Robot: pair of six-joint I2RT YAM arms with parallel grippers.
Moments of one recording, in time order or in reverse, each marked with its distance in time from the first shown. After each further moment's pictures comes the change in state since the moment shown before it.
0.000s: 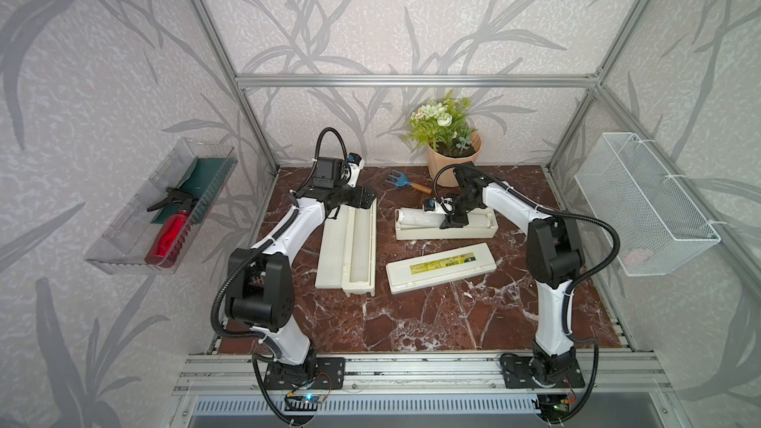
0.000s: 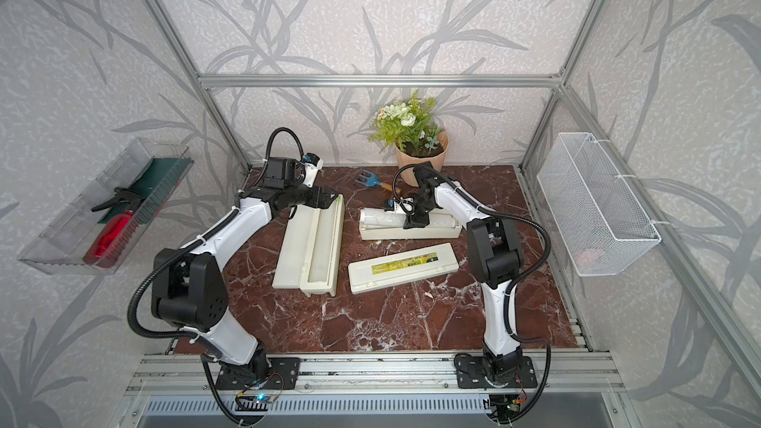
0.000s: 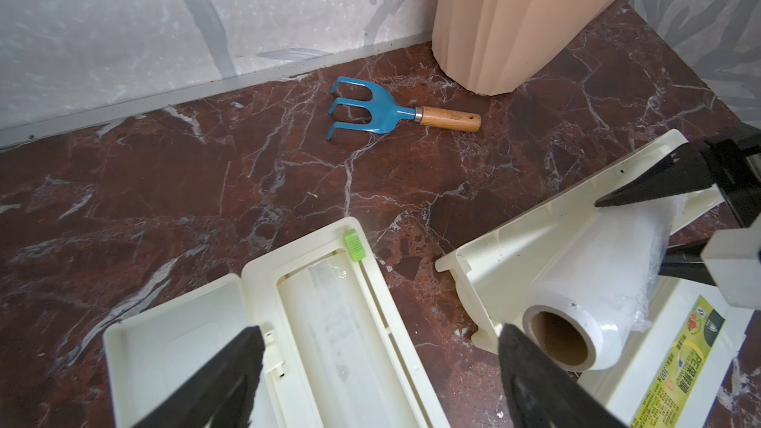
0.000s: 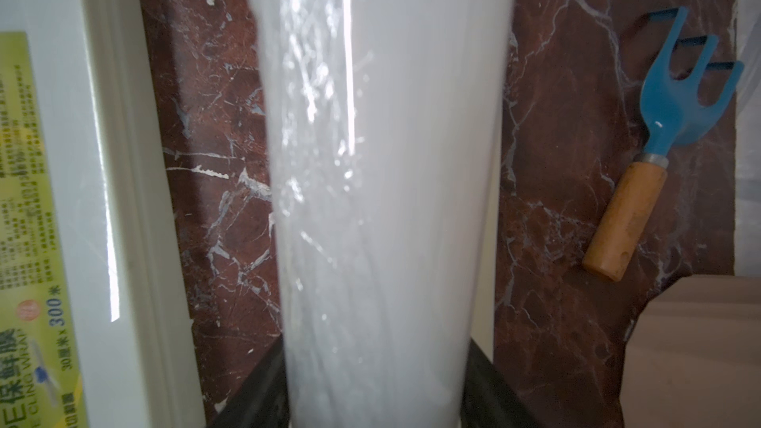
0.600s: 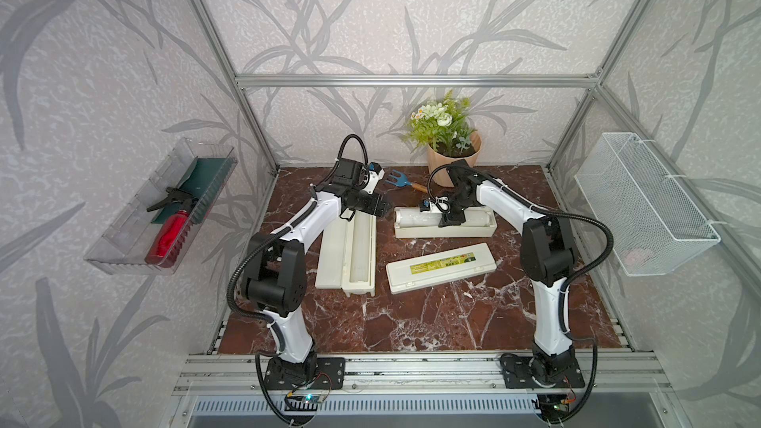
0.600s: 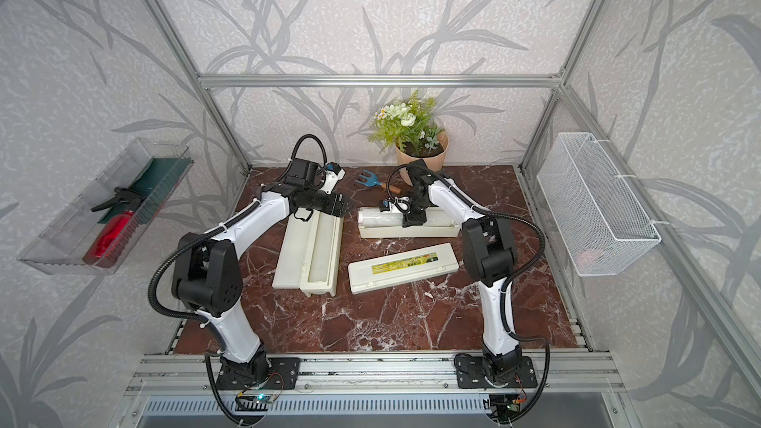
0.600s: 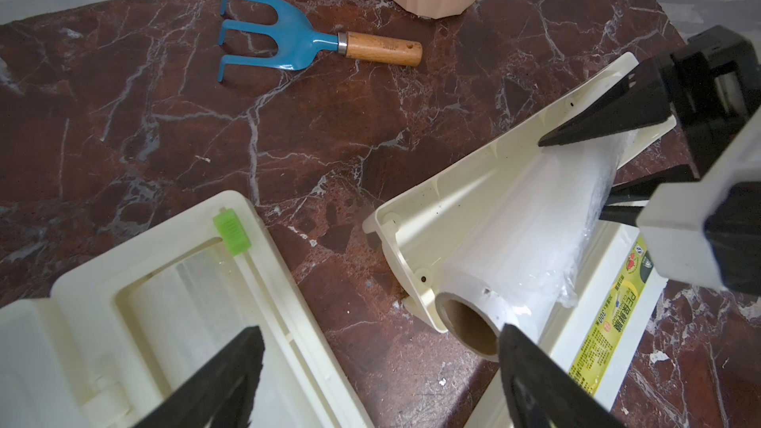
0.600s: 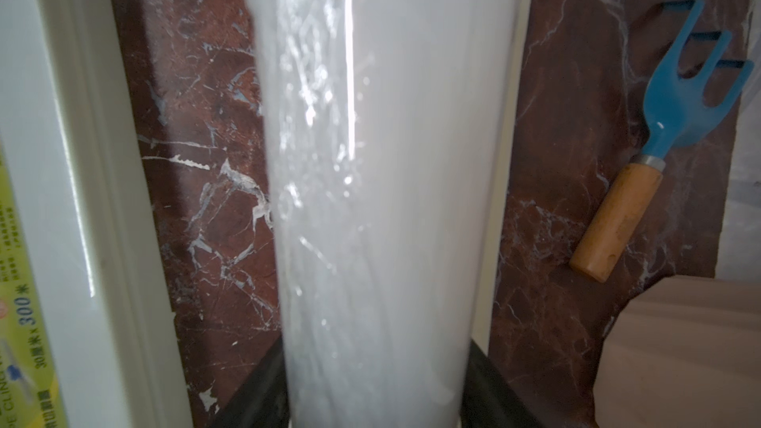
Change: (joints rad) left arm -0.076 0.108 0.078 -0.132 0.066 -0.016; right arm 0.021 0.050 0.098 -0.072 0.077 -0.004
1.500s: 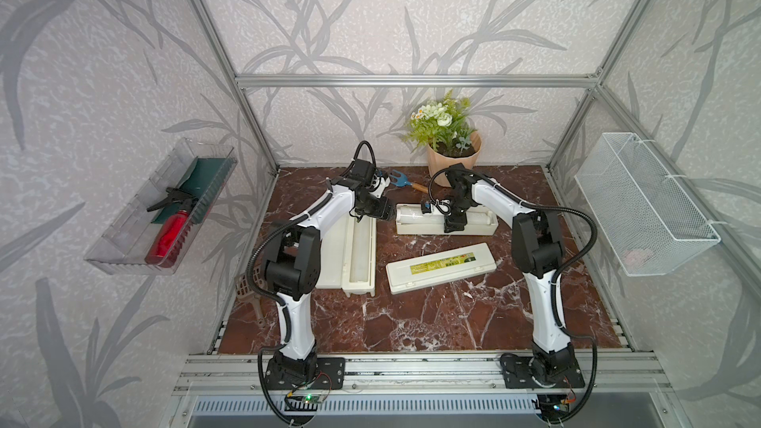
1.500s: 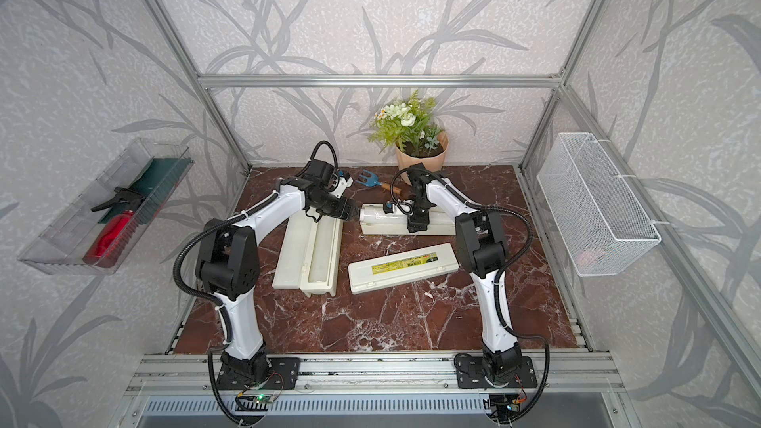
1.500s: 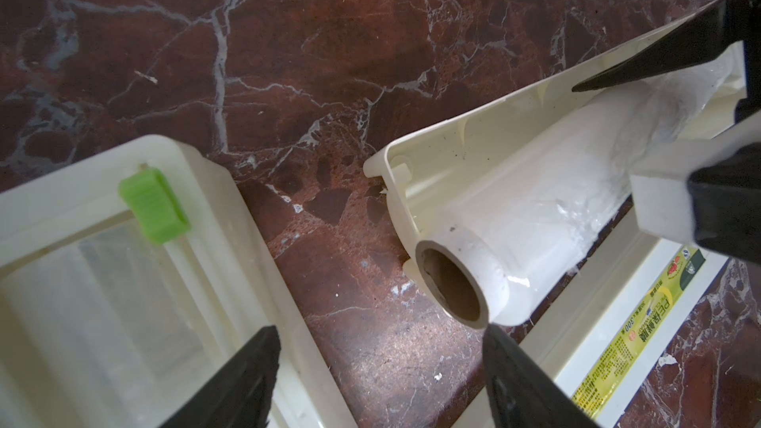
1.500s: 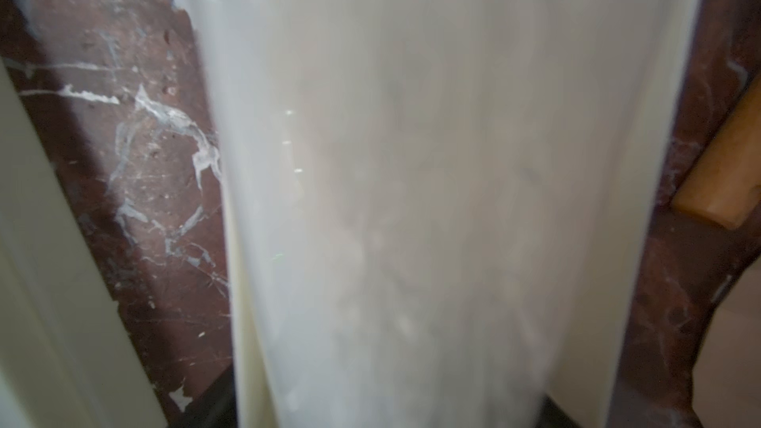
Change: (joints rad) left arm -0.059 0.165 0.154 -0.173 -0.077 -0.079; right arm -0.022 0.112 0.075 -0.068 0.091 0.073
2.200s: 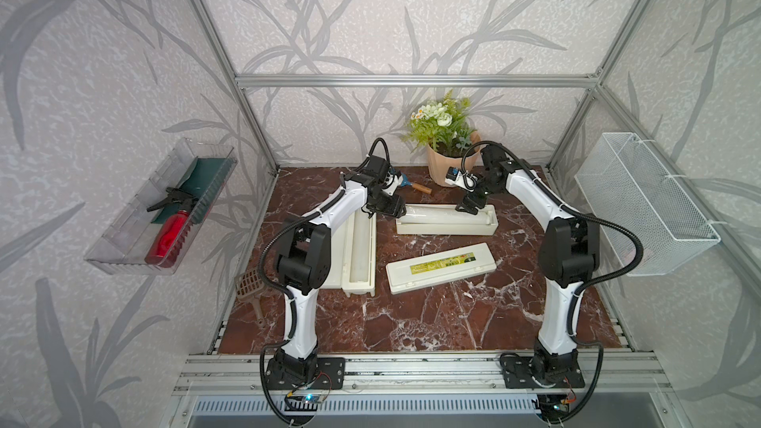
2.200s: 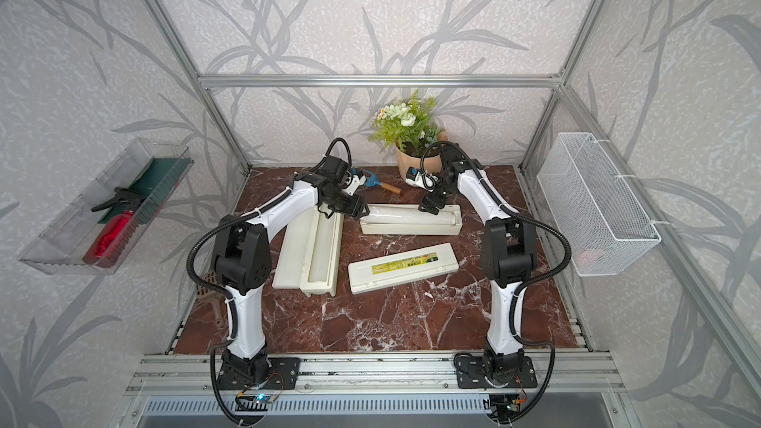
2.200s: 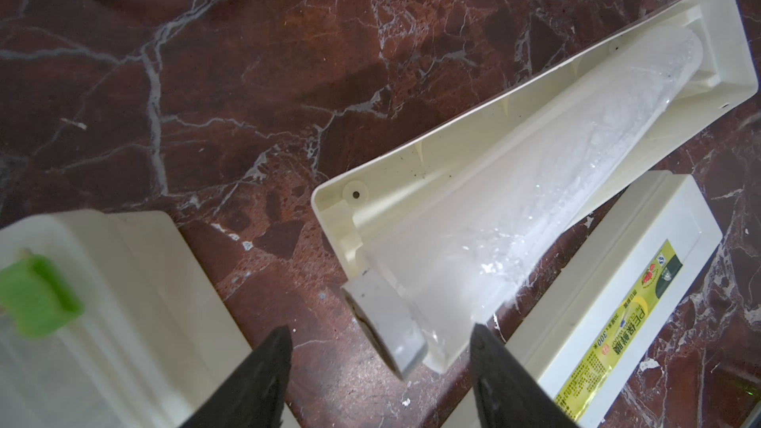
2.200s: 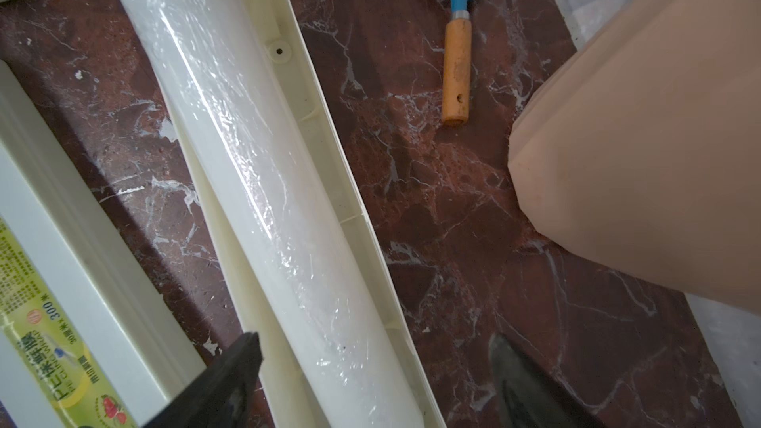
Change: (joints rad) left arm -0.072 0.092 0.150 -0.063 -0.010 -0.006; right arm -0.154 -0.197 -0.051 0.076 -0.171 0.294
